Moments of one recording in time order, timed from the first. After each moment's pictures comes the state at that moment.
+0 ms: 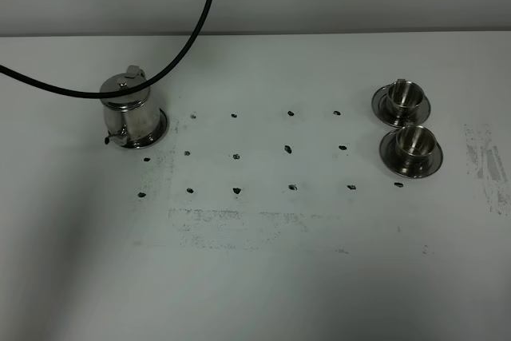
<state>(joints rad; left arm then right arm) -0.23 1.85 -1.83 -0.22 0.78 0.56 -0.02 0.06 -0.52 0.07 1.11 -0.12</state>
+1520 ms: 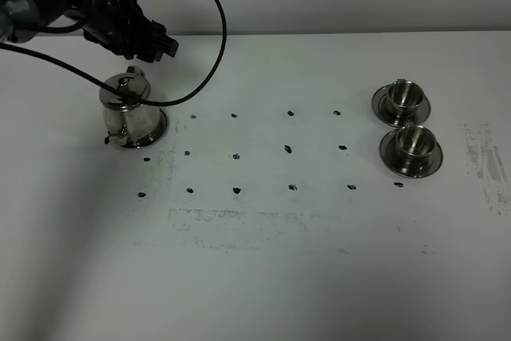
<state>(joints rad) -0.21 2.22 -1.85 0.04 0.65 0.22 -0.02 0.06 -0.52 0.08 1.11 -0.12</state>
